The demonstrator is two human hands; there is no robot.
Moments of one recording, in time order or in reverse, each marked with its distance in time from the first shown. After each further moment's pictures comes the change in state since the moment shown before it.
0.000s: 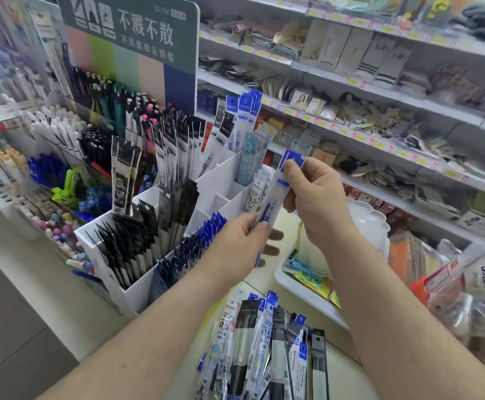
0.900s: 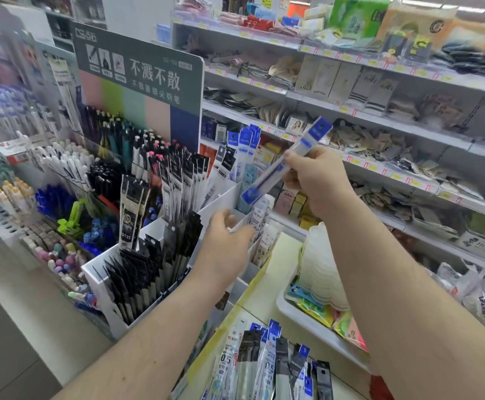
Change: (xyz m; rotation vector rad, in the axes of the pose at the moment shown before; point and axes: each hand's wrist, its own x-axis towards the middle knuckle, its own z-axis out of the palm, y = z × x) left_hand 0.021 0.025 -0.021 0.023 0.264 -0.003; right_hand 0.071 -0.041 0.001 -0.112 0.052 0.137
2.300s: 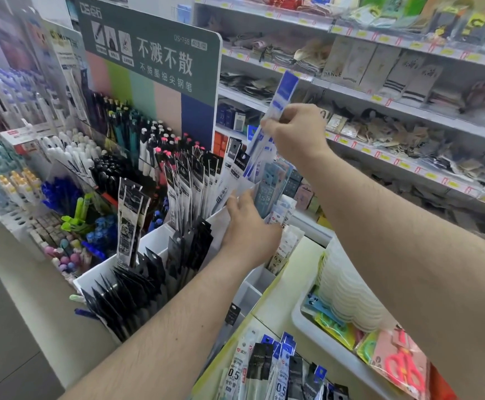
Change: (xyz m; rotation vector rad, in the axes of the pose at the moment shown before) left_hand 0.072 -0.001 0.019 0.428 0.021 0.002; right_hand 0.089 -0.008 0.067 -0.373 -0.045 -0.322
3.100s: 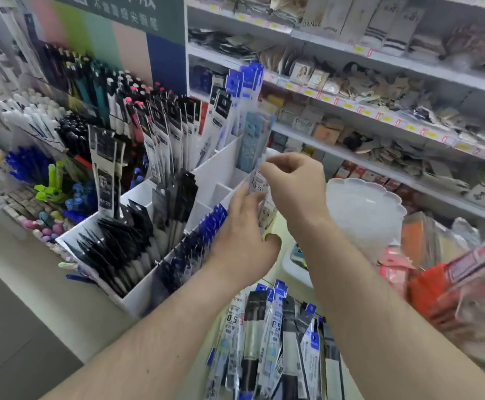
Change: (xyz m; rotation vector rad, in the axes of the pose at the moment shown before) left_hand -0.069 -0.039 0.014 0.106 -0.111 0.269; right_hand -0.149 0.035 0.006 0.196 0.149 0.332
